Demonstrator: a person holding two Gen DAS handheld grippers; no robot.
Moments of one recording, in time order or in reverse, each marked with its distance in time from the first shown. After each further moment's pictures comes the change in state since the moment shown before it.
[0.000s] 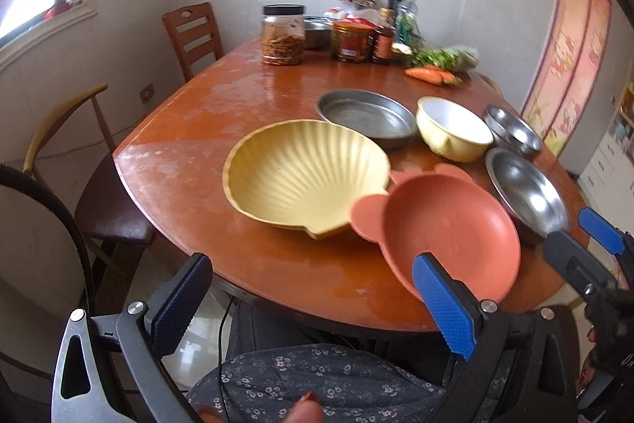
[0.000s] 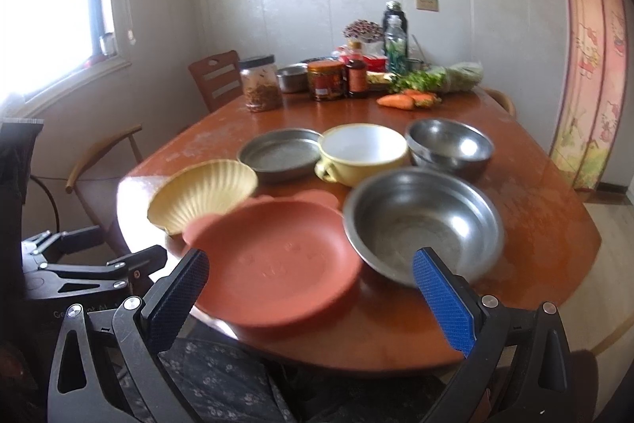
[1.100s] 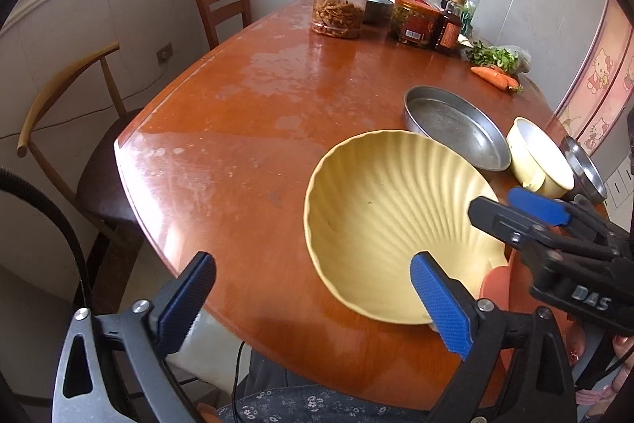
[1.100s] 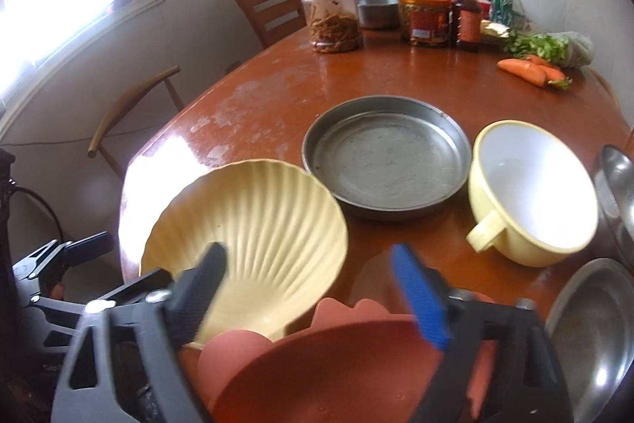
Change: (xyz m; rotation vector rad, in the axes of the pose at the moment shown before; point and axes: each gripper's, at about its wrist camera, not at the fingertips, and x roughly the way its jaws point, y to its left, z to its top) left arm 0.077 0.063 0.044 -0.087 0.125 0.039; right arm 0.175 0.054 0.063 -0.078 0.289 0.216
